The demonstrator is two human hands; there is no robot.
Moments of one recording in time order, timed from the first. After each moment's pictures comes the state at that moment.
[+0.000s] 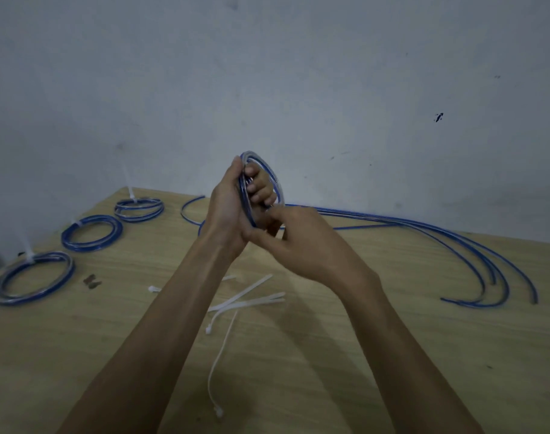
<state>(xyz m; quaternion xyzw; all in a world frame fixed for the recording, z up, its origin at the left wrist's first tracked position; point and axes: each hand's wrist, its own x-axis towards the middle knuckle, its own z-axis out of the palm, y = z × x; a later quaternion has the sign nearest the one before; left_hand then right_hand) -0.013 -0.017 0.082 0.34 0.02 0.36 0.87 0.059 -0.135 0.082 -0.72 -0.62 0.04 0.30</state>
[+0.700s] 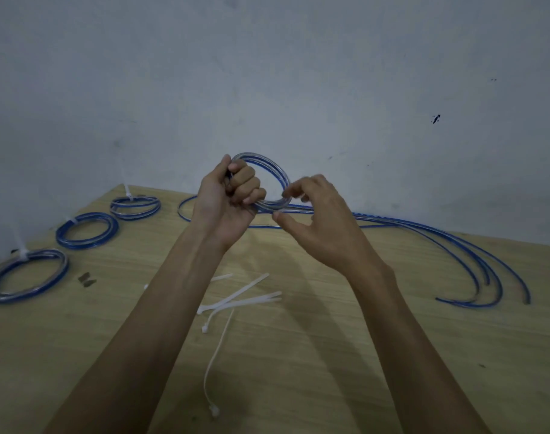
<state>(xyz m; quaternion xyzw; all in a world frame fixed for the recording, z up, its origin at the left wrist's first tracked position) -0.027 -0.010 0.089 0.26 0.00 0.33 0.91 0.094 -0.139 0.077 -0.70 -0.60 -0.06 0.39</state>
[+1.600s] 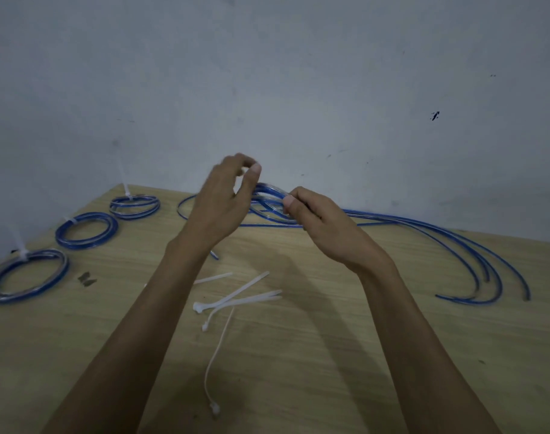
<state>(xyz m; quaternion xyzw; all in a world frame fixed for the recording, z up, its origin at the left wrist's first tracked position) -0.035 0.006 0.070 0.84 0.24 0.44 0.22 0.097 -0.142 0.083 -0.65 -0.60 0.15 0.44</state>
